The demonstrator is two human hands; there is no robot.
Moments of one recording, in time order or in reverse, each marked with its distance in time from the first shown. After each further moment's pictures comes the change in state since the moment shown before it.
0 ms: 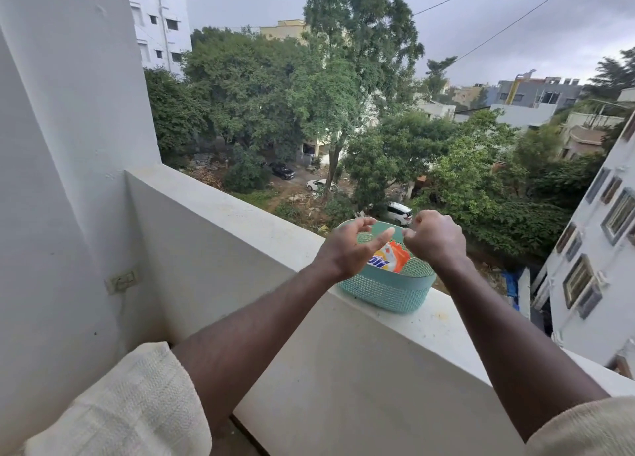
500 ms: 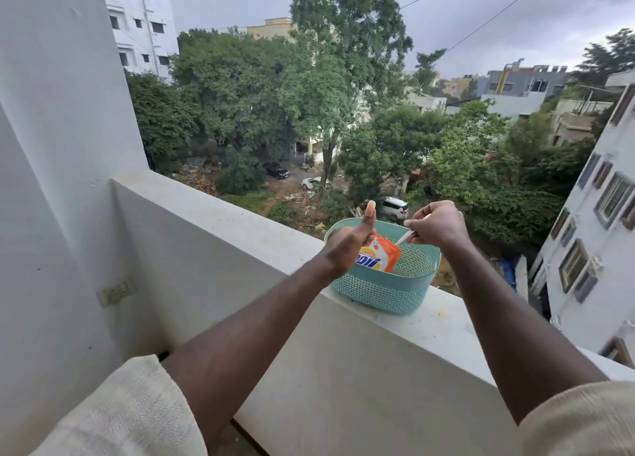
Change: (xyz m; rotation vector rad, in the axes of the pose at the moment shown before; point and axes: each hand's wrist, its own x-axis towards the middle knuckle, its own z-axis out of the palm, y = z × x) left_hand 0.021 -0.003 0.010 -0.319 -0.128 -0.174; right_hand 0.038 0.022 0.008 0.605 -0.077 0.219
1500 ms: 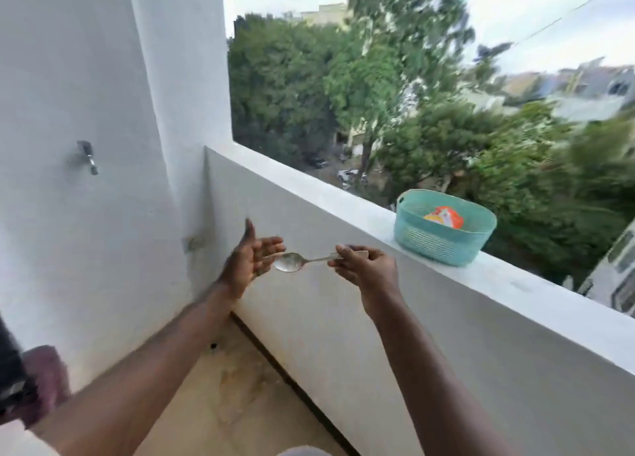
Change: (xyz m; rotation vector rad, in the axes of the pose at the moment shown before) left_hand -0.268 -0.089 -0.172 -0.373 0.430 -0.189; right_hand -0.314 -0.056 0.115 0.892 -0.471 0.039
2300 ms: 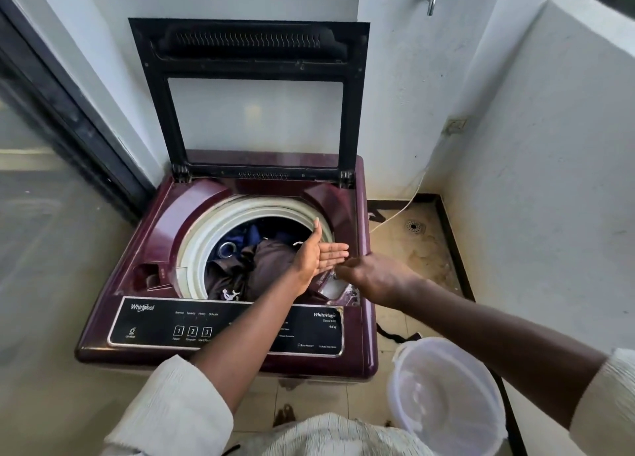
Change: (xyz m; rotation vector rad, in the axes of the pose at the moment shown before) left_hand -0.291 -0.192 -0.260 -0.184 0.567 -0.377; right_hand -0.222 0.227 0.239 -1.278 -1.734 -1.041
